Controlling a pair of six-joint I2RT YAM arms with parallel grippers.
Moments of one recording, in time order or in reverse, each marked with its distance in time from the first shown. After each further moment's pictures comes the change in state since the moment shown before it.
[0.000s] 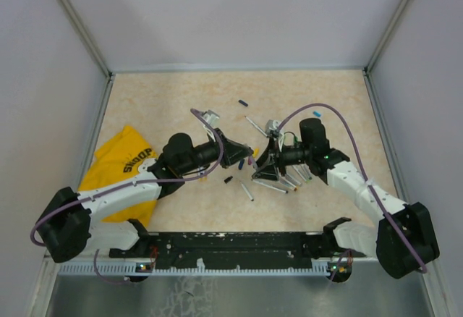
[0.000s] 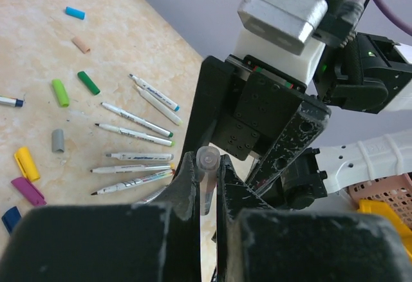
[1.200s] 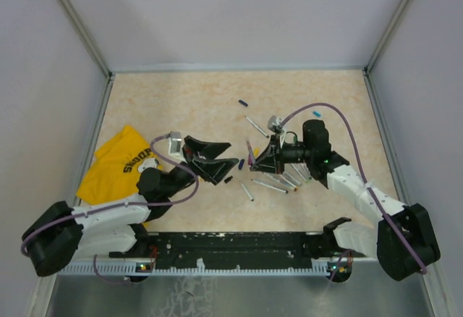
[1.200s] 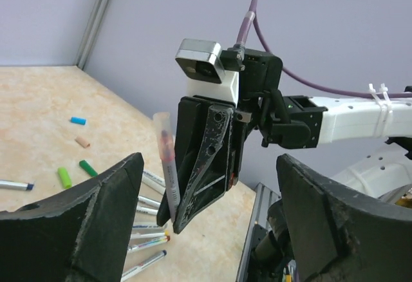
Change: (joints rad) left arm -0.061 -0.090 -0.351 0.685 -0.198 0.013; right arm 0.000 -0.015 -0.082 0.311 0.046 0.269
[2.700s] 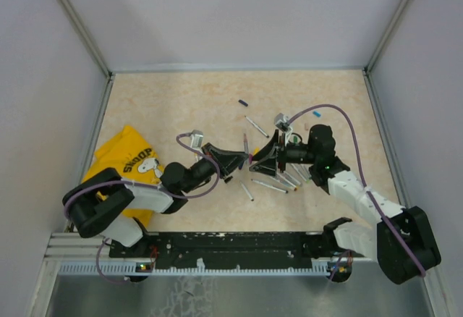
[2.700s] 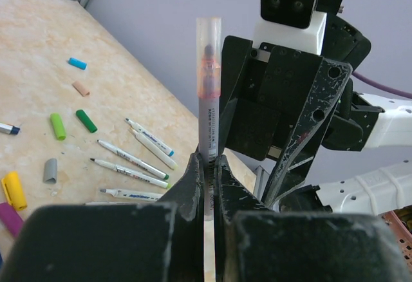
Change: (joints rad) left arm 0.019 0.334 0.028 0.177 0.012 -0.136; right arm -0.024 -0.027 -0.071 0.237 -0.026 0.208
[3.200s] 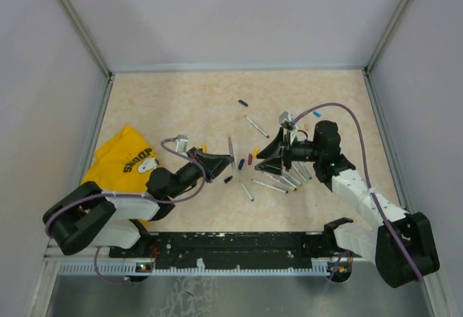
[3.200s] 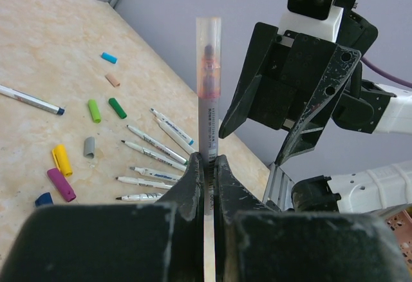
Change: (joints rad) left arm 0.074 -0.174 -0.138 -0.072 0.023 0.008; right arm -0.062 -0.022 0.050 -0.147 -0.078 -0.132
